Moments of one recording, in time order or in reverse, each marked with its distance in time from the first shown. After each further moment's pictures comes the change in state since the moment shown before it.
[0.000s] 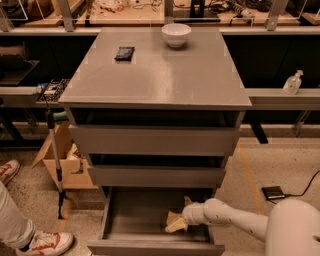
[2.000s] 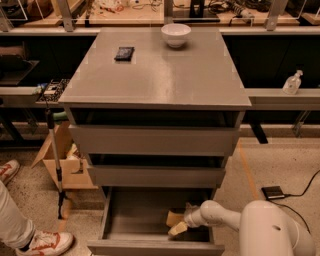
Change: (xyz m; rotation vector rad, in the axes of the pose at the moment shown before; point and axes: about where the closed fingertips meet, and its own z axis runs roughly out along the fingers) arm 0.066 -0.025 0.064 -0.026 0.100 0.031
